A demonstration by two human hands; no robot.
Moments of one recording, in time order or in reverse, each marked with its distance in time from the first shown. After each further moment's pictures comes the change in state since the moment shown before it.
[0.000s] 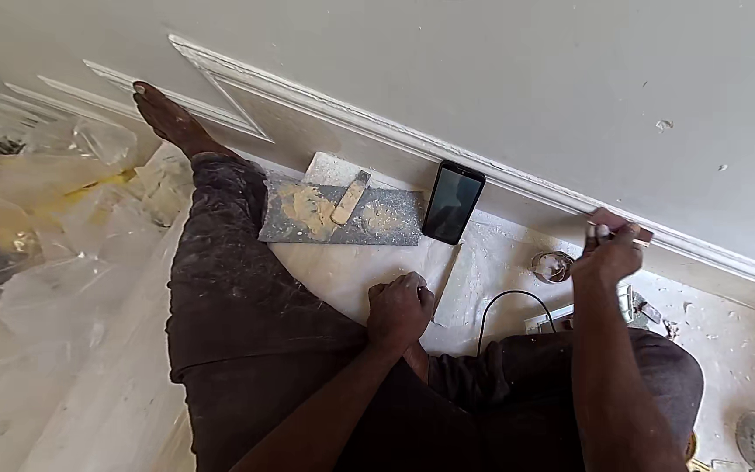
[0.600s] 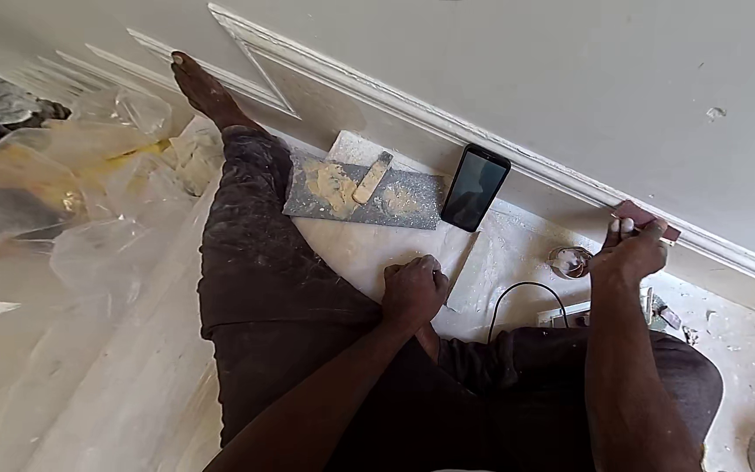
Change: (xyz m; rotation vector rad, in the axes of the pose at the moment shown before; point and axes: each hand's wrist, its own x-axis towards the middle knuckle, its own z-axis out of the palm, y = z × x) left_hand 0.002 0.003 -0.007 -0.003 -0.082 -0.047; right_hand -0.002 0.000 0.001 0.044 -0.028 0.018
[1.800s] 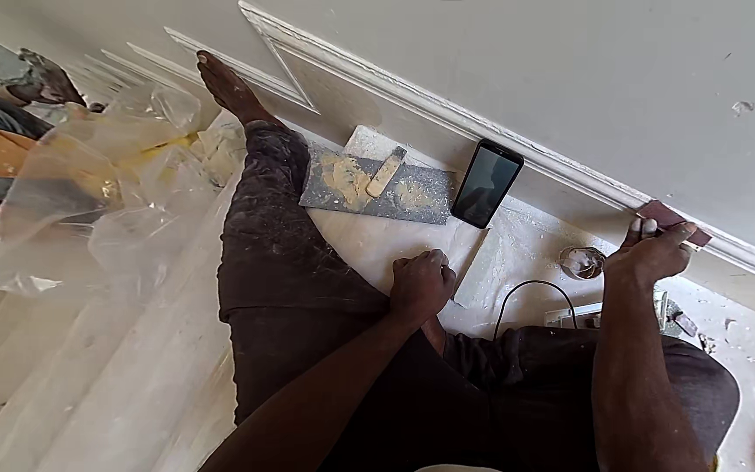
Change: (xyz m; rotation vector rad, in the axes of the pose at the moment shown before) left_hand 0.000 0.002 -0.004 0.002 -0.026 -0.027; right_hand 0.009 0.002 -0.003 0.053 0.013 -0.072
